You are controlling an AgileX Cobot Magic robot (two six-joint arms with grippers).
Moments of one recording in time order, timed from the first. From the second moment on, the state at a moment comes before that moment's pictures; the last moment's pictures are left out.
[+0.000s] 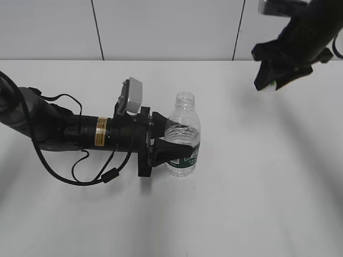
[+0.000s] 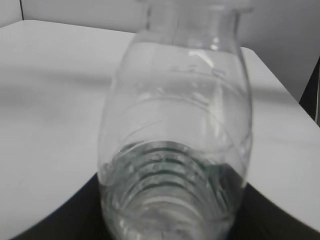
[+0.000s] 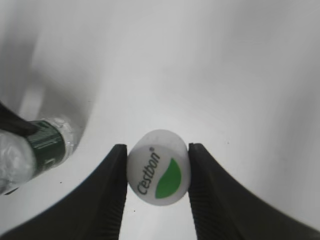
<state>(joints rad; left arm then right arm) -0.35 2.29 -1.09 1.34 -1.22 -0.57 0.21 1.91 -1.55 0.29 1.02 -0.31</state>
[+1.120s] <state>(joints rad) -0.36 2.29 -1.09 1.34 -1.22 -0.57 0.17 2.06 -1.23 0.22 0.73 -0.13</state>
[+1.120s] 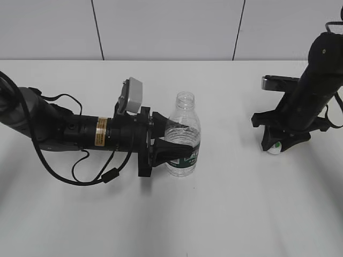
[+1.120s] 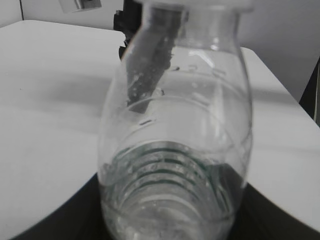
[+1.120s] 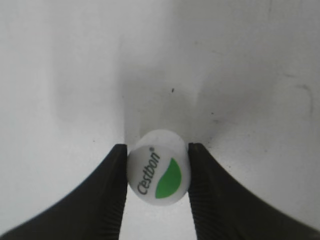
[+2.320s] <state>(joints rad) -0.36 2.29 -1.09 1.28 -1.21 -0.58 0.17 2.02 -1.37 0.22 0.79 -0.13</state>
